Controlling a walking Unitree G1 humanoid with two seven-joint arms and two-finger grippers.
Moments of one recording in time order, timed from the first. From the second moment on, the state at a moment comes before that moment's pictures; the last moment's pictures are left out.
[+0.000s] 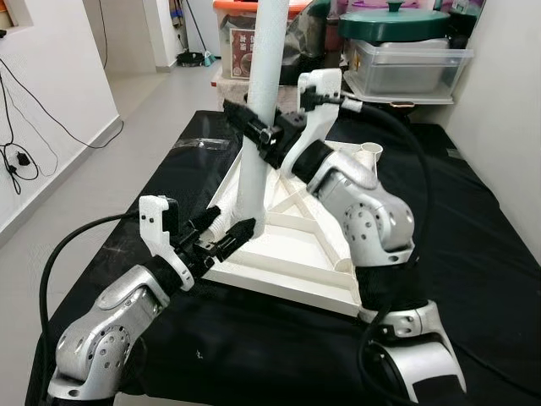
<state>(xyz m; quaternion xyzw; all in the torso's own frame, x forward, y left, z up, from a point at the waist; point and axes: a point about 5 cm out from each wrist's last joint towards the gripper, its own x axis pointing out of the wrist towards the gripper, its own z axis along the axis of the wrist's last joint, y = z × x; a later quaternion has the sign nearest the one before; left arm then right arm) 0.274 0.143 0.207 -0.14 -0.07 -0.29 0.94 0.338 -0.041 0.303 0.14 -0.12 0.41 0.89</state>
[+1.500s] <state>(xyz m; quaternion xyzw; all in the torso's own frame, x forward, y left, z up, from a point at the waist) 0.279 0.139 0.164 0.08 0.01 -0.31 0.95 0.311 -0.012 0.285 0.13 -0.09 0.48 0.87</state>
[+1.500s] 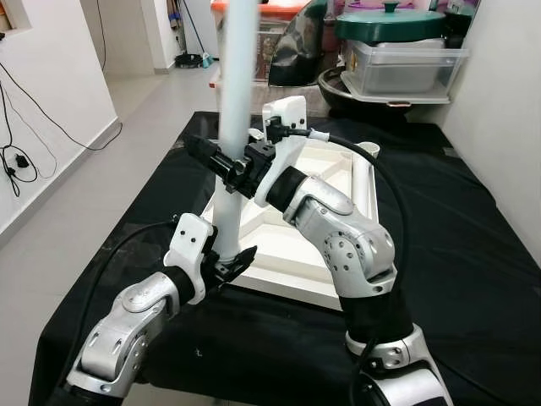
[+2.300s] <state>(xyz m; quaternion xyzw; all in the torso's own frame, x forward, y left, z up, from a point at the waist) 0.278 0.151 0.148 0.15 0.01 -0.30 0.94 0.307 -0.018 0.263 0.17 -0.05 0.48 0.86</state>
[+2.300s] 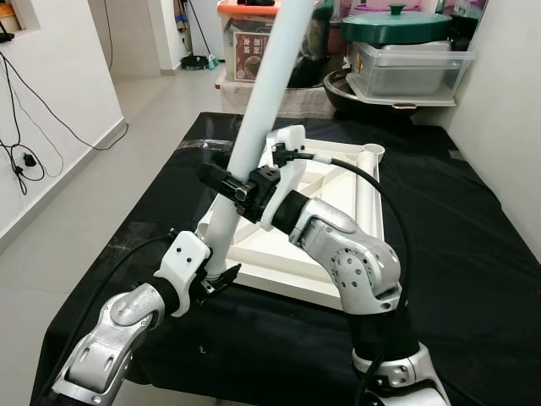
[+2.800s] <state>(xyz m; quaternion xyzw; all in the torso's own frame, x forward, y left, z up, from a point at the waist) 0.273 0.159 0.160 0.12 -0.03 -0.26 0.96 0.327 -0.050 0.273 0.17 -0.08 0.41 0.89</state>
